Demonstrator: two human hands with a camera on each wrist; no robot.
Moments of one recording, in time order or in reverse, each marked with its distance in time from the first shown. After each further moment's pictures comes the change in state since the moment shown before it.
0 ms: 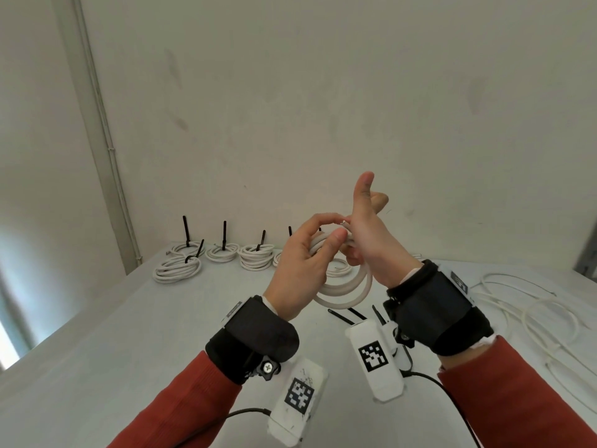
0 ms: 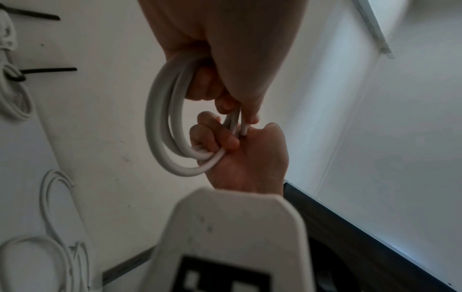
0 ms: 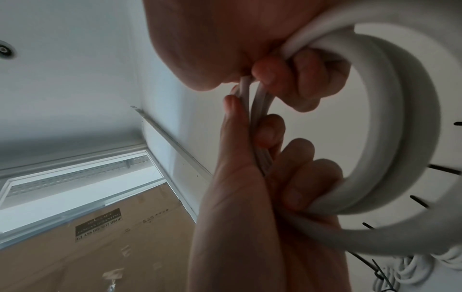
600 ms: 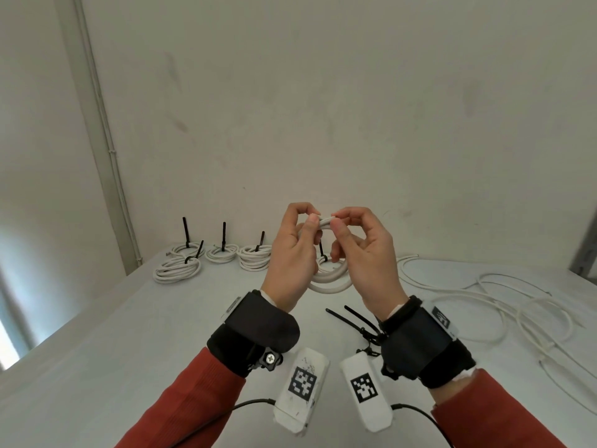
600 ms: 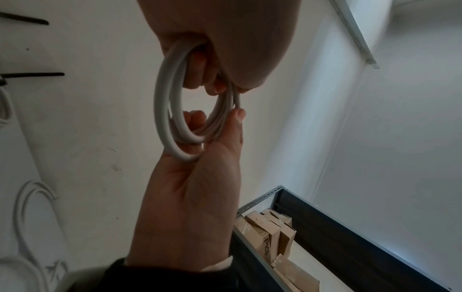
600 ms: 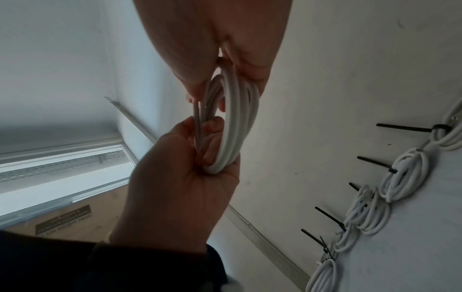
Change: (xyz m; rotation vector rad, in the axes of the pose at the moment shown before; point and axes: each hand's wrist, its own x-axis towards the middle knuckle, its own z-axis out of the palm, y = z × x) left_hand 0.012 -0.011 -0.003 -0.053 0.190 -0.077; right_hand -0.013 0.045 -0.003 0.176 0.122 -0.422
